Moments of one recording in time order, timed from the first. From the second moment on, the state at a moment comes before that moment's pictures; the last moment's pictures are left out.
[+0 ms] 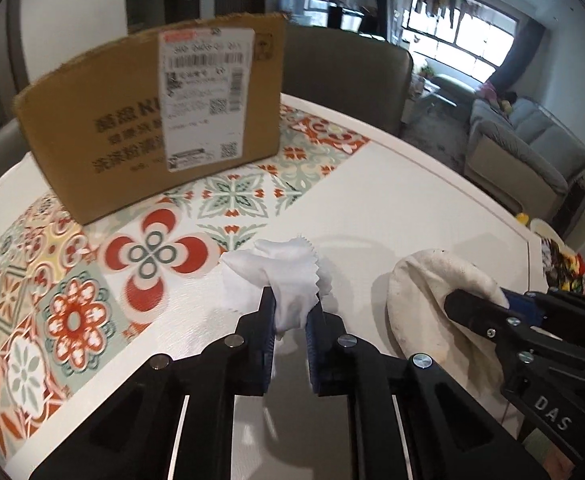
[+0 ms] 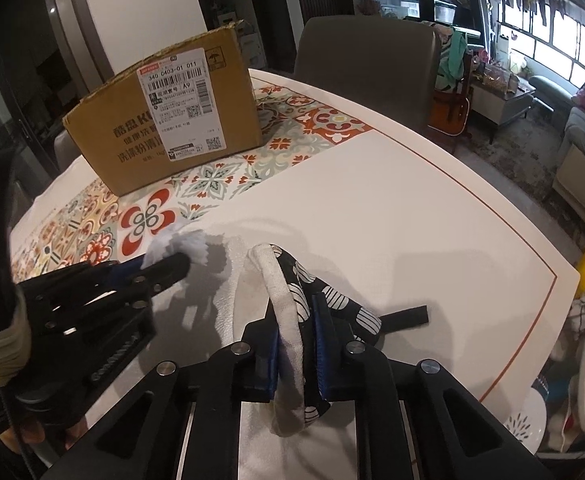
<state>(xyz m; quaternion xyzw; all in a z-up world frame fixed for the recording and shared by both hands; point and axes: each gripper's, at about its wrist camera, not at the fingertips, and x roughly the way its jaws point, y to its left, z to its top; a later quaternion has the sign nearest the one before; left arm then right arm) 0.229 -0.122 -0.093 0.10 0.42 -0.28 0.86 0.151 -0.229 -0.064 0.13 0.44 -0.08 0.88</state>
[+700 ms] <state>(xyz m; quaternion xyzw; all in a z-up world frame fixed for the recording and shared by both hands) 0.187 -0.090 -0.022 0.06 0.36 -0.23 0.90 0.136 -0.227 -0.017 0.14 0.39 -0.03 0.91</state>
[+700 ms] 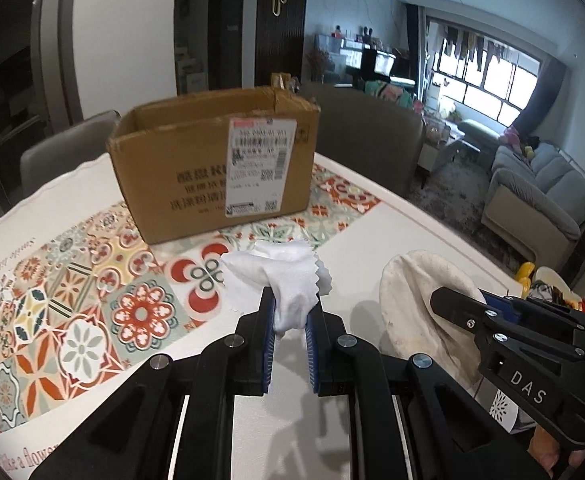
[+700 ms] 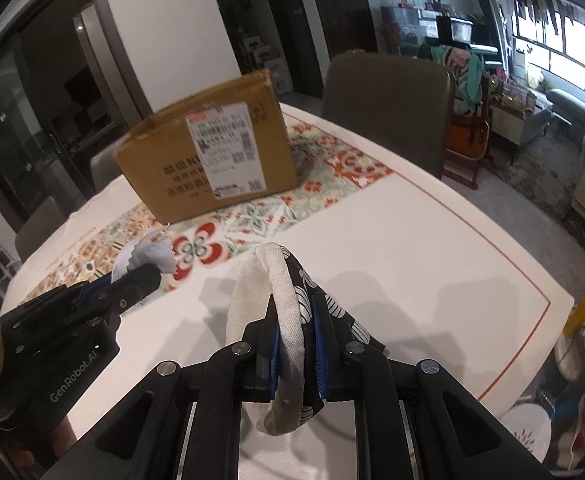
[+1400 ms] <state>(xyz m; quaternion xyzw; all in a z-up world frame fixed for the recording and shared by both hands) 0.191 -0.064 0.050 0.04 0.30 -0.17 0.94 0.158 -0.215 0.054 0.14 0.29 0.01 0.95</state>
